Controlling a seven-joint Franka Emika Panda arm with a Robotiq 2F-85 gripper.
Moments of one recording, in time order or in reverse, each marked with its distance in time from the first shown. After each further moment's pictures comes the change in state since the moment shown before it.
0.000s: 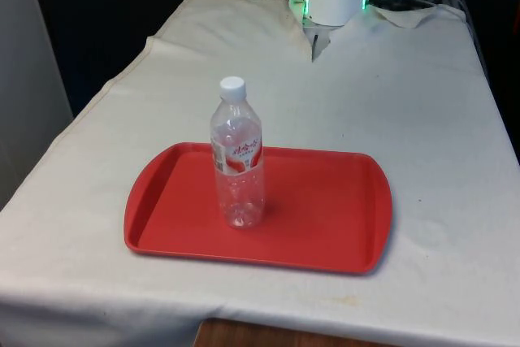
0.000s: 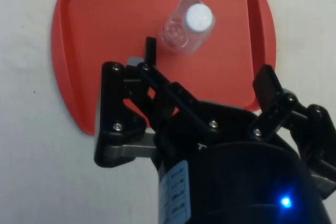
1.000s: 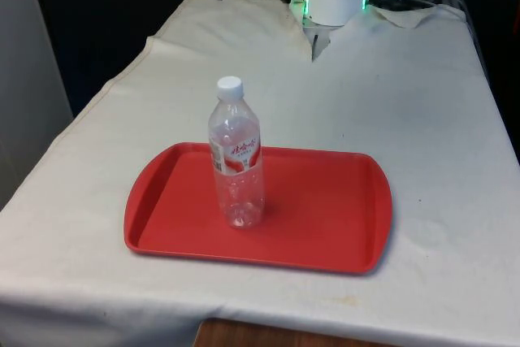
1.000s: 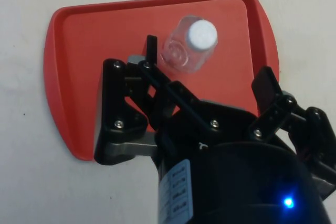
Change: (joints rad) arm -0.001 0.053 -0.011 -0.058 0.000 0.183 0.030
